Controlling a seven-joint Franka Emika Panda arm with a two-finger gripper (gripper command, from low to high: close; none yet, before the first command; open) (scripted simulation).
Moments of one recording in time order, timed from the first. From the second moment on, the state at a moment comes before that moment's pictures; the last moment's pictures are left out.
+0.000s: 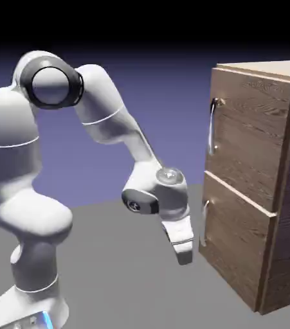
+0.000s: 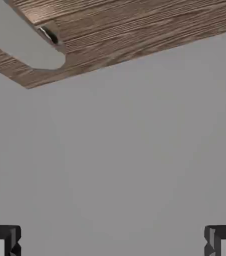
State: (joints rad) arm 0.73 0.07 -0.71 -2.76 0.90 2.88 0.20
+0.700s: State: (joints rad) arm 1.45 0.72 -1.44 -2.70 1.81 2.72 -0.36
